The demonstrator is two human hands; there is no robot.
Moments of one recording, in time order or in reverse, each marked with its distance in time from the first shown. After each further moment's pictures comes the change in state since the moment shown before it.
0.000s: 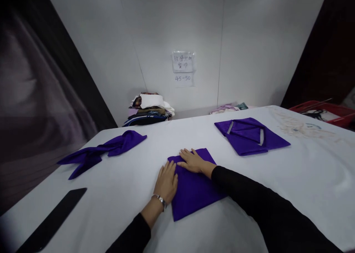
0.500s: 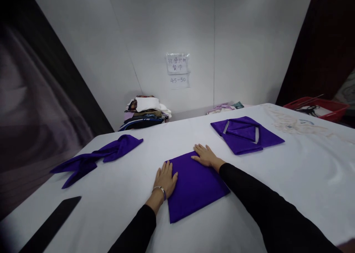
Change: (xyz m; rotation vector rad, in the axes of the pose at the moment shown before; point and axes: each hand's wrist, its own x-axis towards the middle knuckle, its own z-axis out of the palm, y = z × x) left_hand 0.032 -0.013 0.026 0.172 -0.122 -0.109; right_hand -0.024 0.079 -0.002 -0.137 0.086 0.244
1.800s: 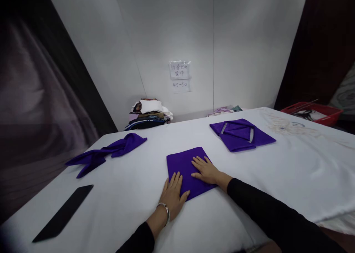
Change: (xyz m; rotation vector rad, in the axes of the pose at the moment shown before) left_hand -0.089 0.023 0.011 -0.097 -0.013 0.229; right_hand -0.089 -0.050 -0.002 0.081 -0.022 -0.162
